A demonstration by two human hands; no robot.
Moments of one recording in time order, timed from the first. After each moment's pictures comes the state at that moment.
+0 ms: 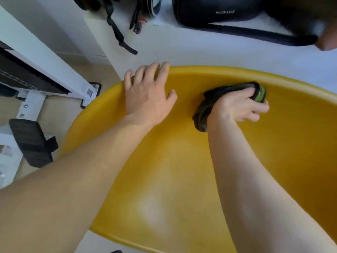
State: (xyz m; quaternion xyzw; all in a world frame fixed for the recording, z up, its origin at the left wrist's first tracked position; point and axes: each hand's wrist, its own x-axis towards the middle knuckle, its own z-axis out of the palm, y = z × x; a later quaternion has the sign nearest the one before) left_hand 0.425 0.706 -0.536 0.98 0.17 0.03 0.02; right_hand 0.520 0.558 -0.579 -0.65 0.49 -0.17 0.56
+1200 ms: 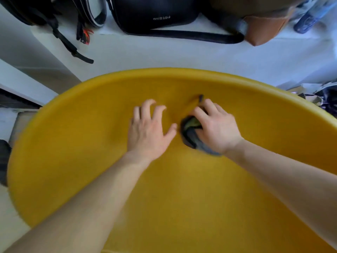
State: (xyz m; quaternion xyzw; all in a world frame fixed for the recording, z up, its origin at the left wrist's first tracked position) left_hand 0.410 0.567 -0.559 0.97 0.17 0.01 0.17; right_hand 0.502 0.384 -0.570 -0.91 -0.39 -0.04 0.14
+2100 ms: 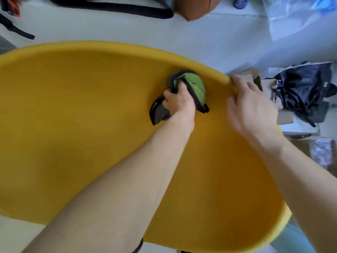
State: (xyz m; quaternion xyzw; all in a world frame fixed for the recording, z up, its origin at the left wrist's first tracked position) left_hand 0.538 0.317 -0.577 0.46 0.54 0.04 0.70; right_hand 0.539 0.178 -0.510 -0.98 -0.13 0.02 0.13
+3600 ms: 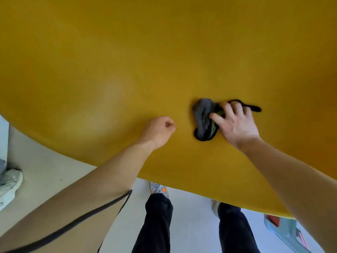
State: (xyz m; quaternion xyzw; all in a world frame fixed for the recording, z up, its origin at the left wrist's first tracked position) left_hand 0.245 0.477 -0.690 0.82 0.30 -0.32 0.37; right_hand 0.346 0.231 -0.746 -0.91 -0.40 0.11 -0.05
